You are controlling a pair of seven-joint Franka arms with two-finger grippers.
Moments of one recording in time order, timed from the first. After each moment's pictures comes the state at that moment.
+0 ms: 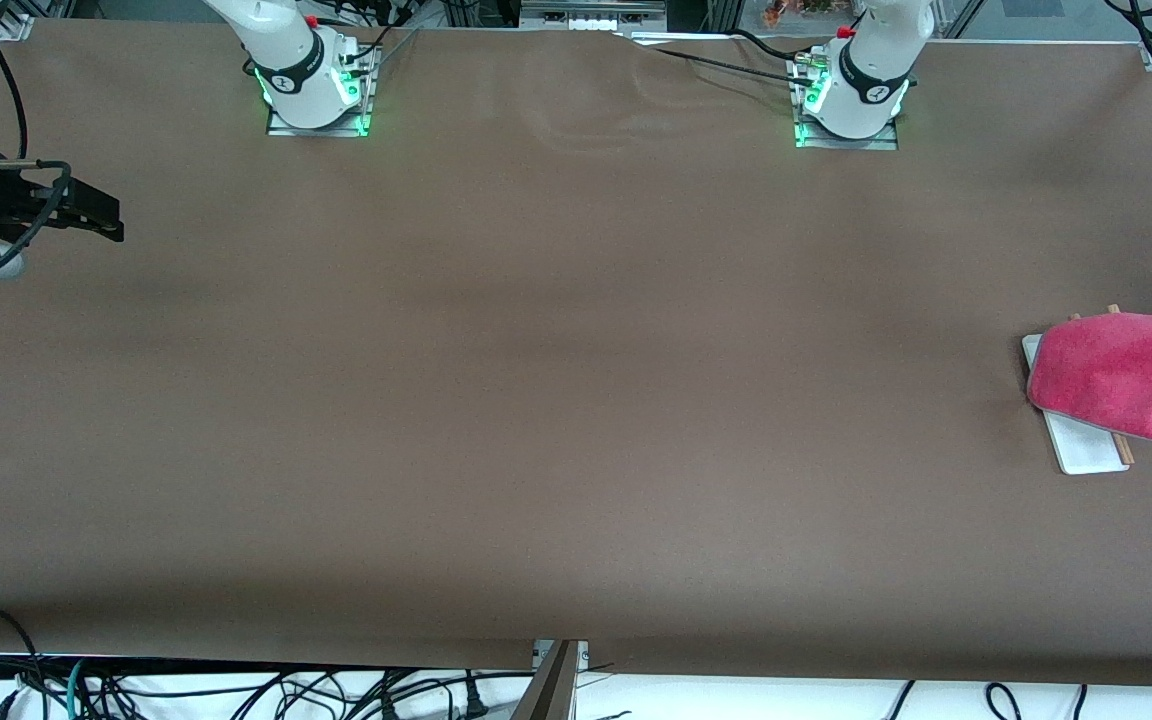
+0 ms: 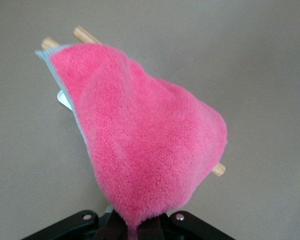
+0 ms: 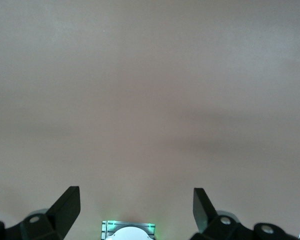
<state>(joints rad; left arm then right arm) 0.48 0.64 0.34 -1.38 -0.41 1.75 1.74 -0.02 0.13 0.08 -1.40 -0.07 1.38 -0.05</state>
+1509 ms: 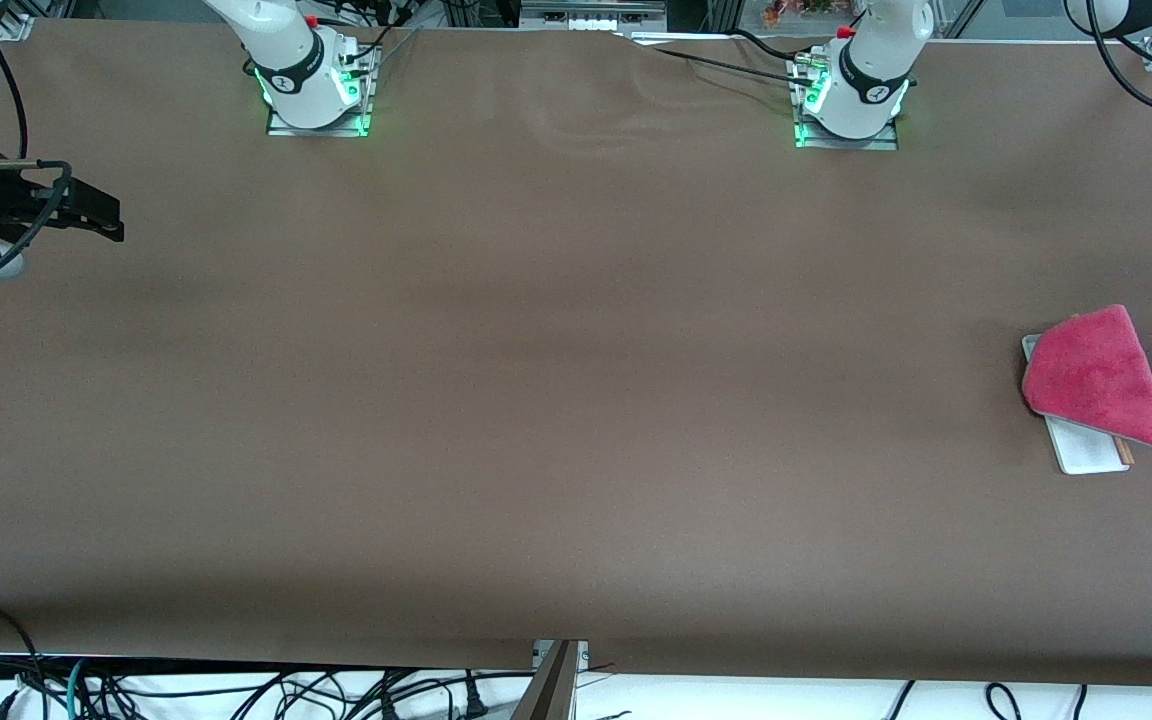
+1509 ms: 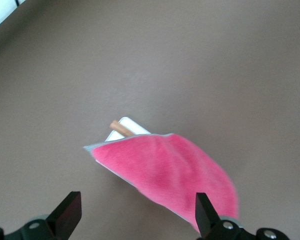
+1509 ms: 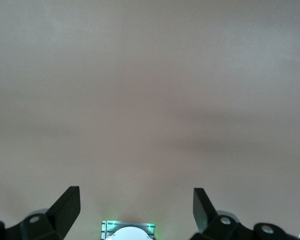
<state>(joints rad) 0.33 0.65 0.32 -1.13 -0.34 1.65 1.49 -0.02 0.13 0.08 -1.40 -0.07 1.38 -0.05</state>
